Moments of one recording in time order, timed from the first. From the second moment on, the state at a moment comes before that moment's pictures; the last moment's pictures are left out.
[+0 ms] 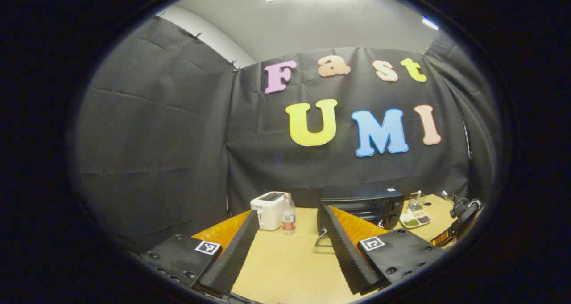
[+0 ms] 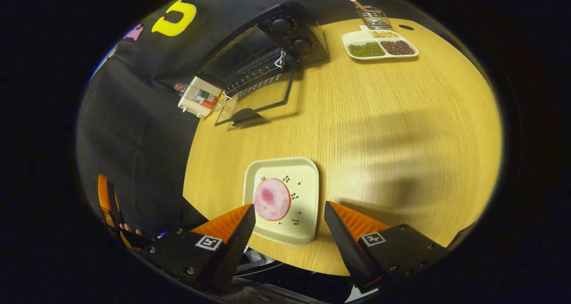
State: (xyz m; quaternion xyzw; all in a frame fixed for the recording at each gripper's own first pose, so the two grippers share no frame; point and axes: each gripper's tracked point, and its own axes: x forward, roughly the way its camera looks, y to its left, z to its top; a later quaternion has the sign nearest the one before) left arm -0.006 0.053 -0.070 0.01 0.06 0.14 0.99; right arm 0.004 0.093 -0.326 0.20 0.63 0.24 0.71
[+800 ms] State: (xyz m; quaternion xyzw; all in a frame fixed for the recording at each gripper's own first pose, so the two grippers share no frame) left arm 0.010 0.063 -0.095 -0.02 0.08 0.13 0.99; right arm 0.001 0.081 -0.361 0.16 0.67 0.21 0.69
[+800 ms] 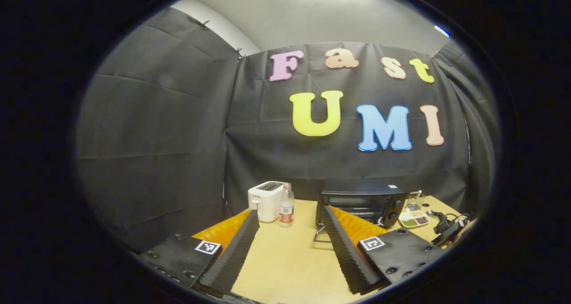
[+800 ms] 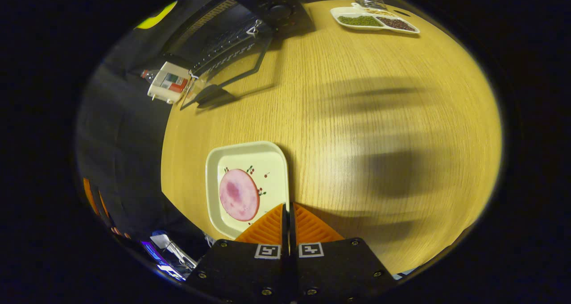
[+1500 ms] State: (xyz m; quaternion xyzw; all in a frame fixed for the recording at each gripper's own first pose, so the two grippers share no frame) left arm 0.045 0.069 -0.097 -0.06 0.07 0.10 0.99; right arm 0.025 0.055 -0.334 0.29 0.61 0.20 0.71
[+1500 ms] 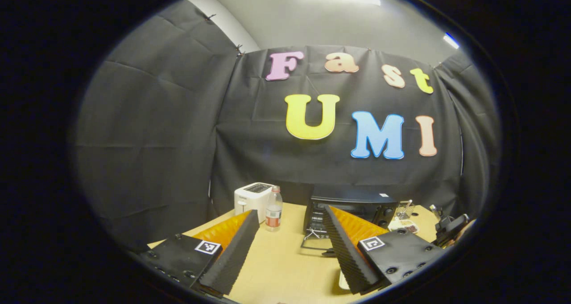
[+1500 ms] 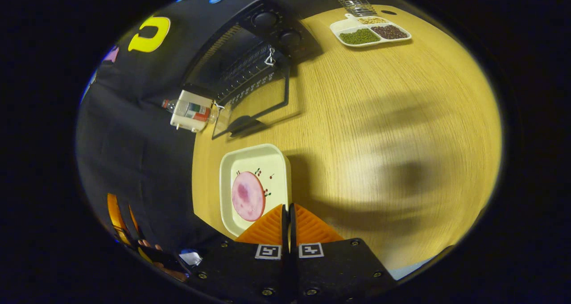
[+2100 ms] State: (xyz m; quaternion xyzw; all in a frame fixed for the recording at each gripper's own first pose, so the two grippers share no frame) left arm 0.097 0.098 -0.096 -0.06 0.06 0.09 0.99; right arm 0.053 -0.030 -0.284 0.45 0.50 0.10 0.74
